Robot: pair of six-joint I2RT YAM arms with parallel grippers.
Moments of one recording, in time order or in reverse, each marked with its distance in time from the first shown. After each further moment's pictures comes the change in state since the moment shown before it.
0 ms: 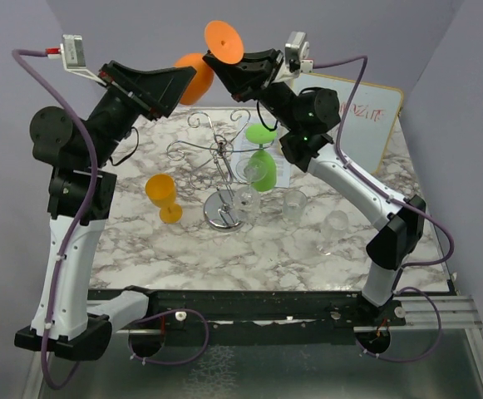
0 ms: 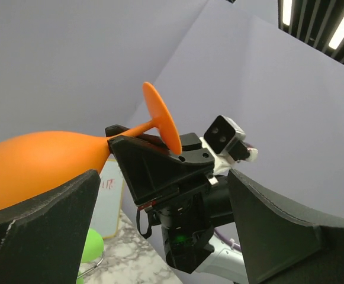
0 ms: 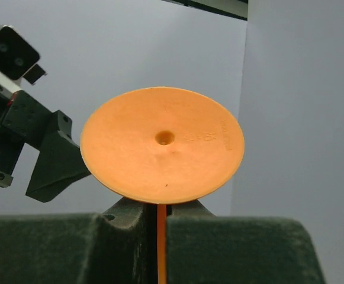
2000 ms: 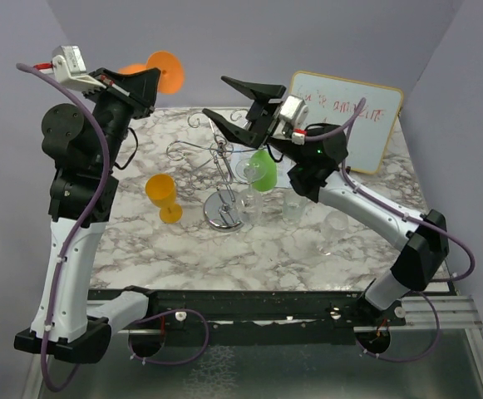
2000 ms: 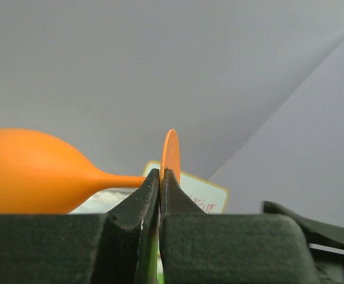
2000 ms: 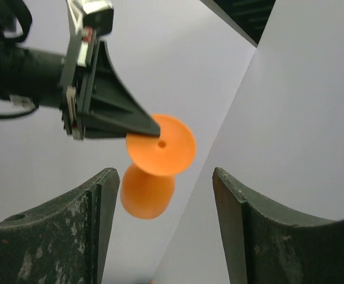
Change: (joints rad) left arm 0.000 0.010 -0.025 -0.132 -0.331 0.238; right arm 0.075 -0.179 -0.373 0.170 -0.111 -0.502
